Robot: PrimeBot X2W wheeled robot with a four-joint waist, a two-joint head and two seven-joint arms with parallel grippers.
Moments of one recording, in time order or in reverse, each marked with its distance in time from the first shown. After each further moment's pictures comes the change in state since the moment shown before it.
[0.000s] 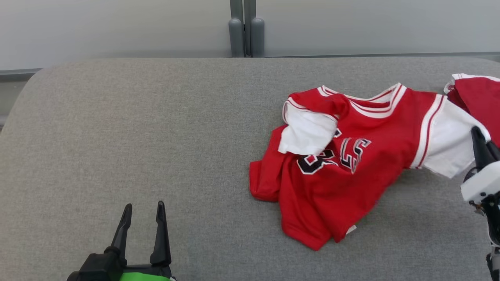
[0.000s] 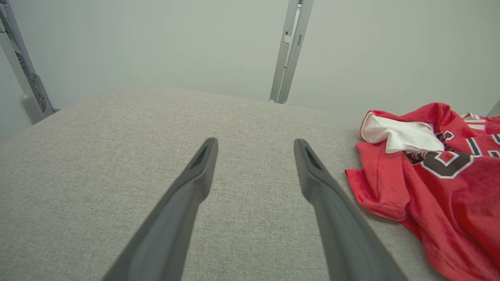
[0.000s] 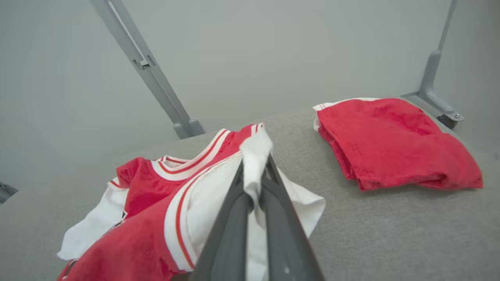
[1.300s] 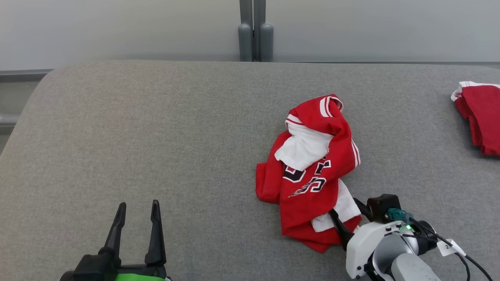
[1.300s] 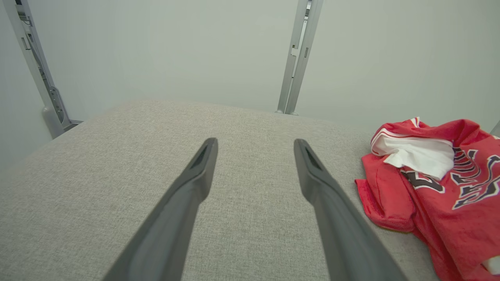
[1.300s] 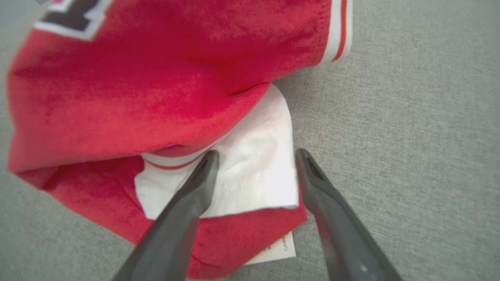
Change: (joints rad) left arm 0.010 0.000 0.026 -0.026 0.024 -0.019 0.000; right arm 0.049 0.086 0.511 0.350 -0.245 0.001 -0.207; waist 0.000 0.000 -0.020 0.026
